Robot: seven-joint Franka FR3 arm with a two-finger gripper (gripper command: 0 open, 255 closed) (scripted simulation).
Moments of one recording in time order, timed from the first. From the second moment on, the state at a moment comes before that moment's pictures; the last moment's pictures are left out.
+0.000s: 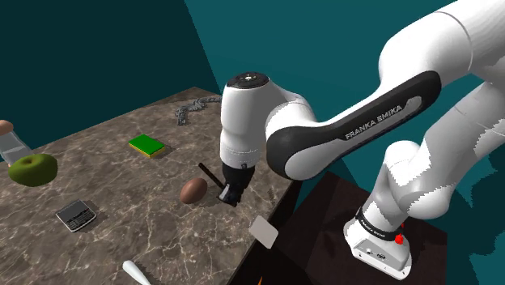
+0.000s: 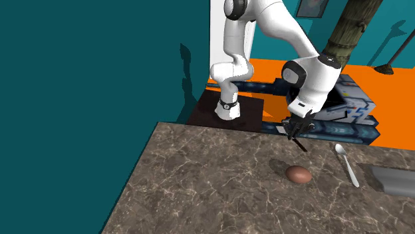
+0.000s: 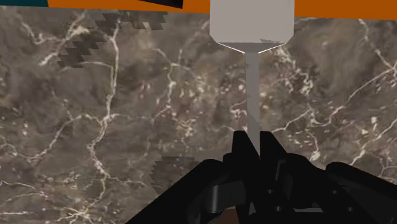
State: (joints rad) arm 0.33 -0.23 0.46 -2.37 0.08 2.22 0.61
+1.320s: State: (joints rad) arm 0.32 -0.13 0.49 -2.45 0.03 2.38 0.65
